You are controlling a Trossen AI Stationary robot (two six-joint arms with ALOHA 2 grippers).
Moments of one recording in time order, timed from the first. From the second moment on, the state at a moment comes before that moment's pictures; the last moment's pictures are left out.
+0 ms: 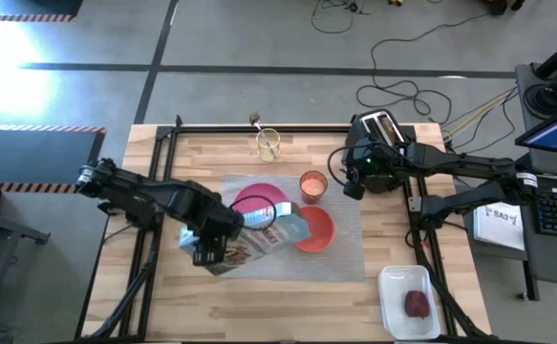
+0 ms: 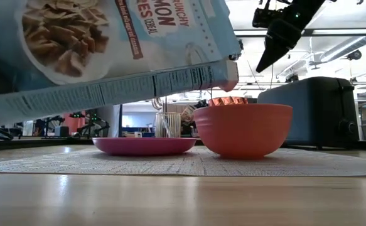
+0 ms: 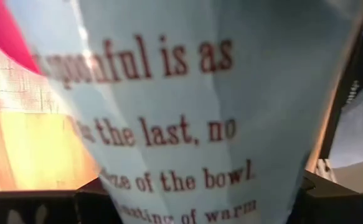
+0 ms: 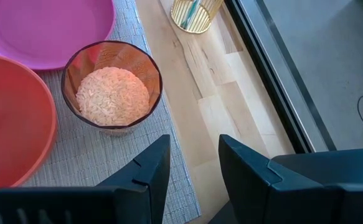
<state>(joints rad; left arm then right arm) -0.31 1.56 1.61 -1.49 0.07 -0.37 -0.25 1.13 0.99 -0.72 0.22 -0.08</state>
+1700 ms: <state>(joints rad) 0.09 1.63 1.61 -1.44 0.83 -0.30 -0.25 1.13 0.99 -0.72 0.22 -0.08</state>
